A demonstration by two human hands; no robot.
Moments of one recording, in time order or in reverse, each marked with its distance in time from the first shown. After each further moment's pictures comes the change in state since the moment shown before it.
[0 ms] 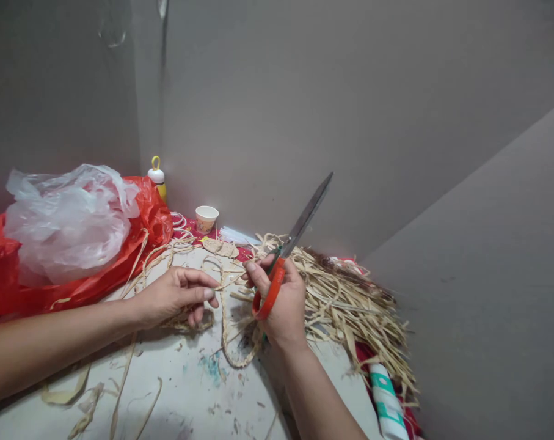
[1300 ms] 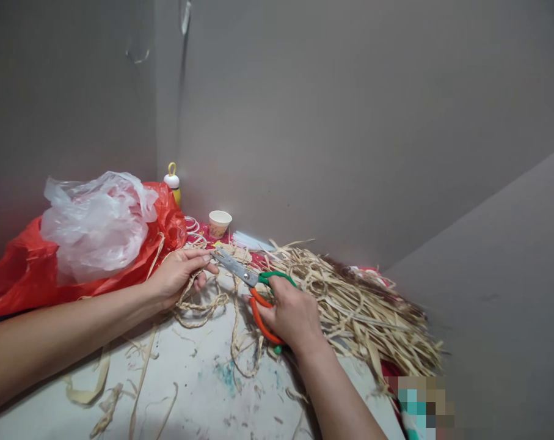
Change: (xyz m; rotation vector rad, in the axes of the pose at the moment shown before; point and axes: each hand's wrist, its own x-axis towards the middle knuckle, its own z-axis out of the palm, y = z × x) left_hand 0.014 0.020 -0.020 -0.128 0.350 0.165; right_hand 0.019 0.051 -0.044 -1.455 -0.272 -0.715
